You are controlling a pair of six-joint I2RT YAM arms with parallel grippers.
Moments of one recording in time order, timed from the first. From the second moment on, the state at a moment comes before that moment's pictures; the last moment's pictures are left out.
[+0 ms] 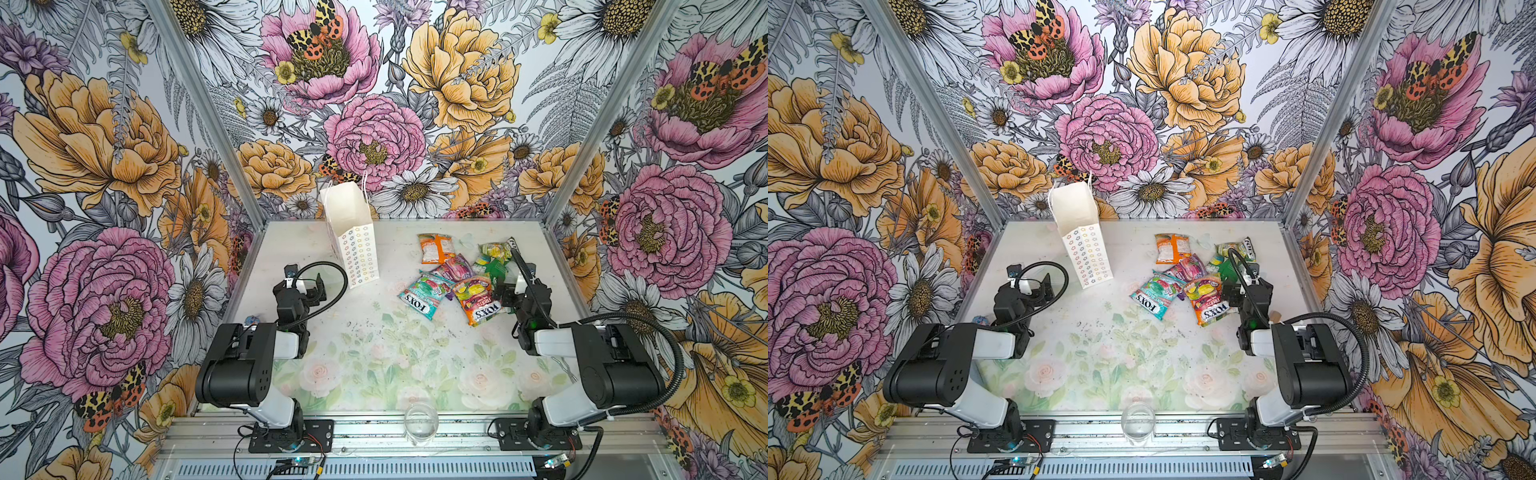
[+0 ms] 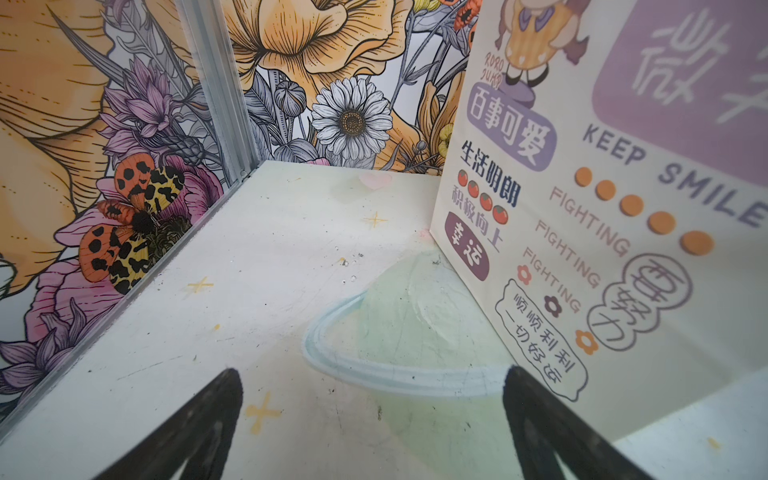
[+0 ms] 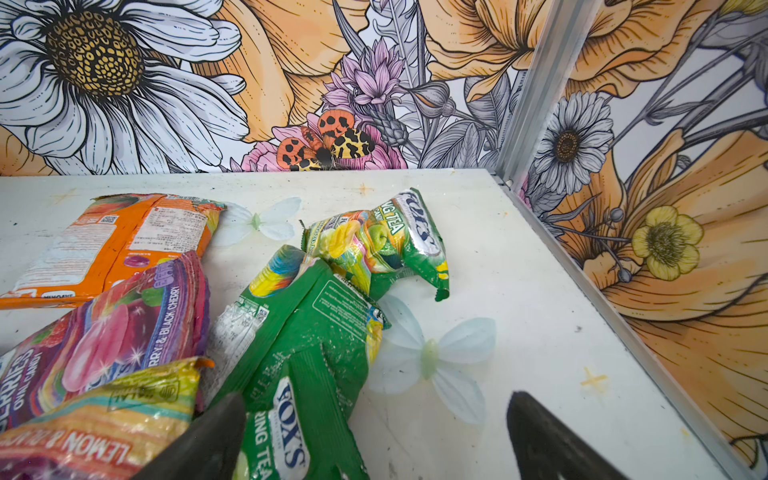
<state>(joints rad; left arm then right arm) 0.00 1.56 0.36 0.99 -0.13 -0.06 -0.01 1.53 0.38 0.85 0.11 0.00</state>
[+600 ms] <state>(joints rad) 0.00 1.56 0.36 0.99 -0.13 -0.06 -0.01 1.53 0.38 0.85 0.15 0.01</state>
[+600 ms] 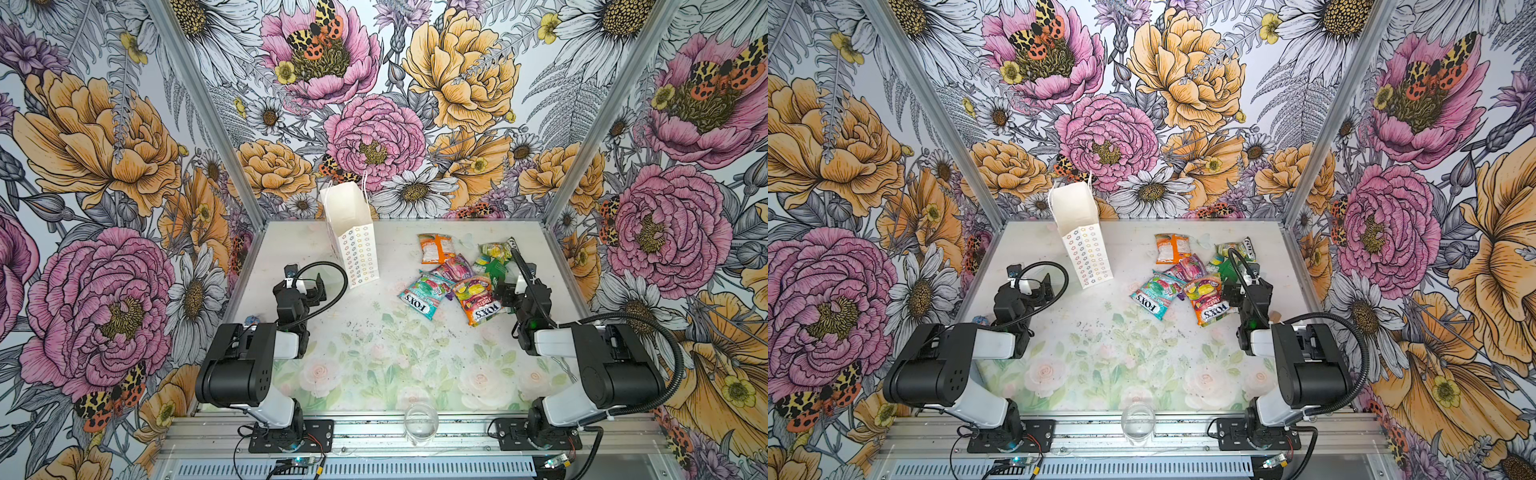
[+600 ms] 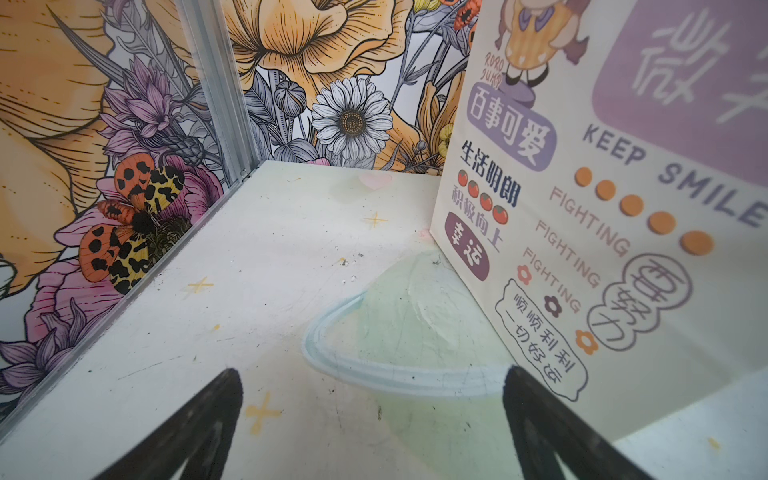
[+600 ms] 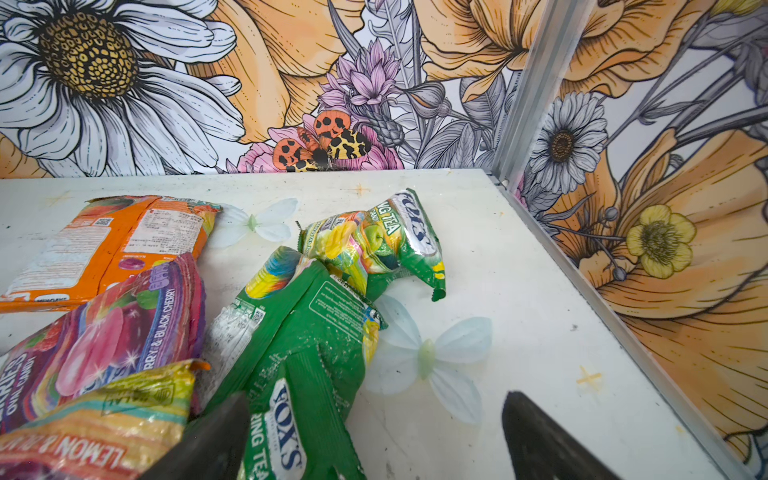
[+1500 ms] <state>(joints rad) -0.22 0.78 0.66 0.13 -0.36 -0.29 -0.01 1.13 0.89 -0.10 -0.16 0.22</state>
